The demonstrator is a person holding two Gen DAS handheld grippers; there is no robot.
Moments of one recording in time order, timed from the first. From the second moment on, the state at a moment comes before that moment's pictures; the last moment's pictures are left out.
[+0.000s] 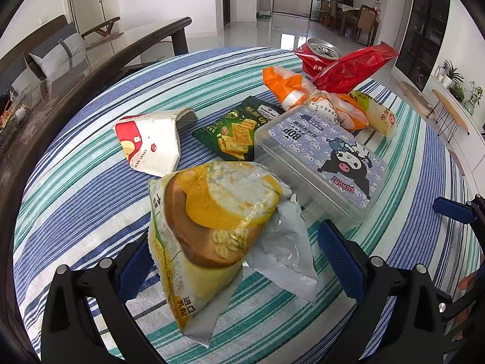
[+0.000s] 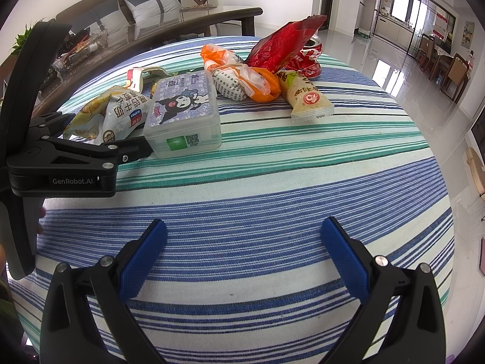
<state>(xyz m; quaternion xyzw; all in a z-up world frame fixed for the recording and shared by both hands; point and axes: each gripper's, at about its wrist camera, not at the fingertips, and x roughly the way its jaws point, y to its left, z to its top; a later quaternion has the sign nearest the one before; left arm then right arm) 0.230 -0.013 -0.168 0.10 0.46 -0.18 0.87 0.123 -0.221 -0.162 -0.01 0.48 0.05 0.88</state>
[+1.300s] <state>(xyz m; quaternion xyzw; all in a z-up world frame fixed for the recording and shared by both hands) 0.233 0.018 -0.147 0.06 0.46 -0.25 0.85 0.130 -0.228 -0.156 0.02 0.47 0.08 0.88</state>
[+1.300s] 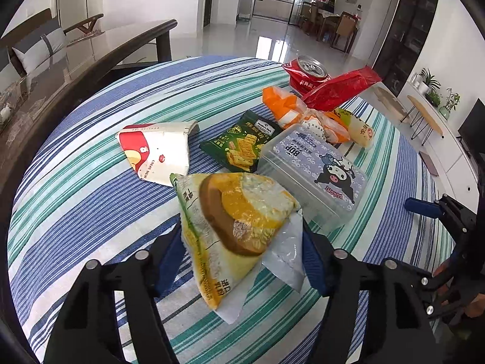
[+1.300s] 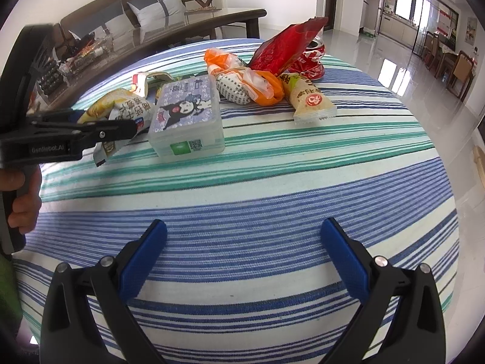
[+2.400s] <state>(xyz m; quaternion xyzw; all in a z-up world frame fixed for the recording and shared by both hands) 0.207 0.036 -0.142 0.05 0.46 -0.26 0.85 0.179 -0.193 -0.144 -0.05 0.58 0.17 0.80</state>
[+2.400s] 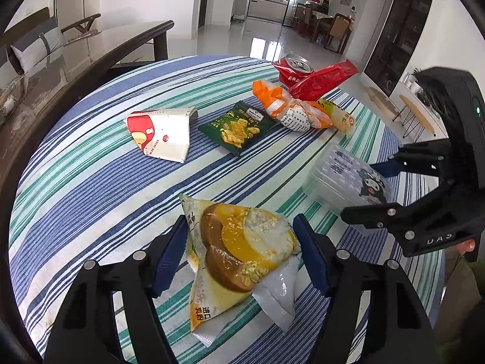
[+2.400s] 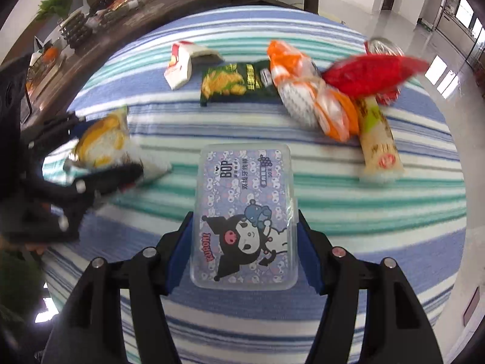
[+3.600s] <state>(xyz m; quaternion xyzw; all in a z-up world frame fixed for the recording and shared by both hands) 0.115 -0.139 -0.065 0.05 0.40 -0.40 0.82 0.050 -0.434 -0.092 0.13 0.46 0.01 0.88</state>
